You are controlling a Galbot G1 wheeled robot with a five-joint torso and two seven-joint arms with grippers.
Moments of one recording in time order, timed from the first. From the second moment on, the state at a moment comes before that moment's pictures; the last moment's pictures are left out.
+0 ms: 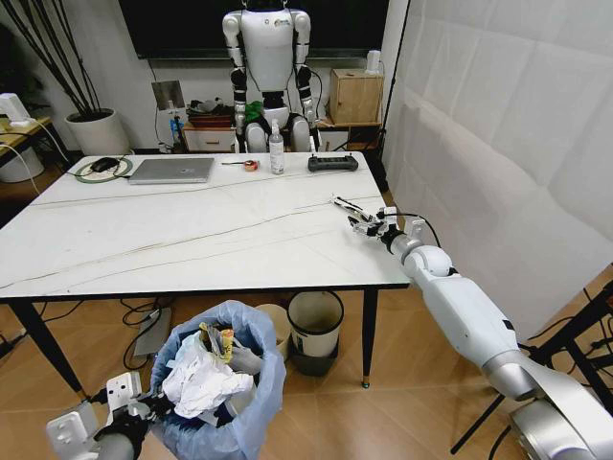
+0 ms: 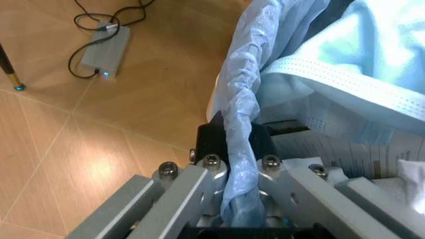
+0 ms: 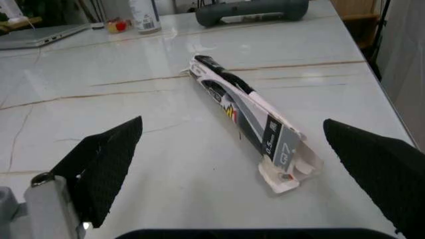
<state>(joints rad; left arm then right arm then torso) 1.95 -1.25 -0.77 -2.43 -0.90 0.55 -0.43 -0.42 1.20 0.02 0.95 0.66 -0.12 -0.21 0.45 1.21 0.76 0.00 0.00</state>
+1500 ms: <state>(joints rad) 1.93 -1.23 -0.78 -2.41 -0.91 0.55 -0.43 -0.41 1.23 0.02 0.90 0.62 -0.10 -0.24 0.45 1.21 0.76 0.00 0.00</state>
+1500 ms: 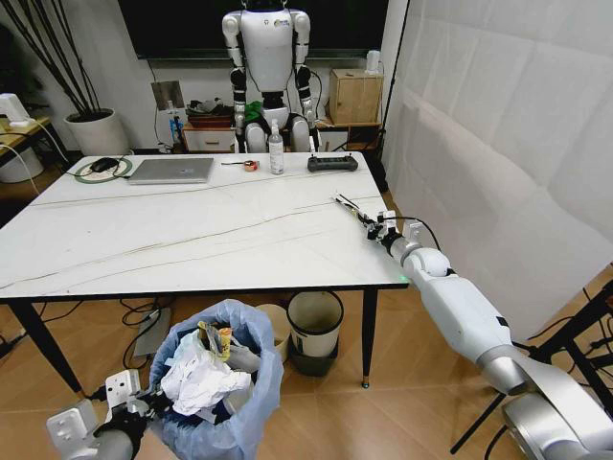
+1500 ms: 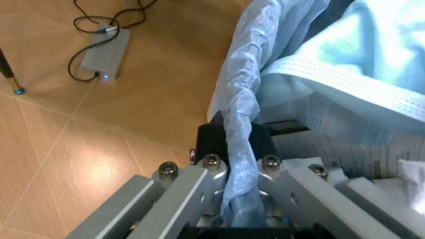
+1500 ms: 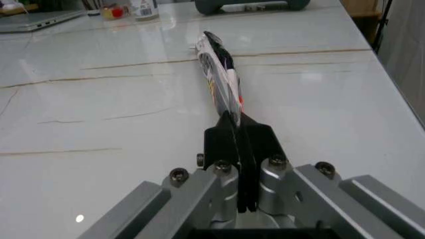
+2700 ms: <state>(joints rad) 1.90 -1.19 -0.77 -2.40 -1.00 0.55 -0.45 -0.94 0.71 -0.08 2.20 0.83 -0.07 -0.29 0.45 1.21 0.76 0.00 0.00</state>
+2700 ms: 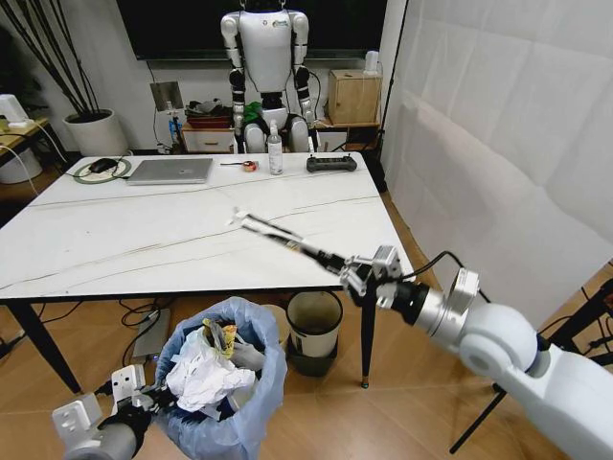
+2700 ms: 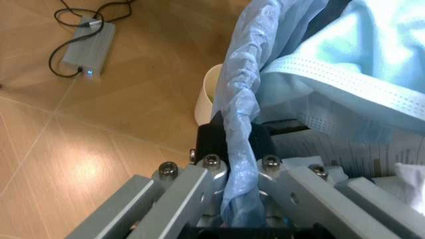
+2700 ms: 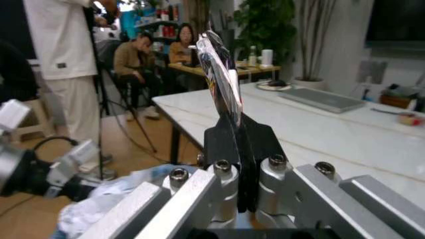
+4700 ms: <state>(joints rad) 1.90 -1.19 -0.77 -2.41 -1.01 0.58 -0.47 -0.80 0.82 -0.51 1.96 0.57 0.04 -0.31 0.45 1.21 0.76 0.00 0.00</state>
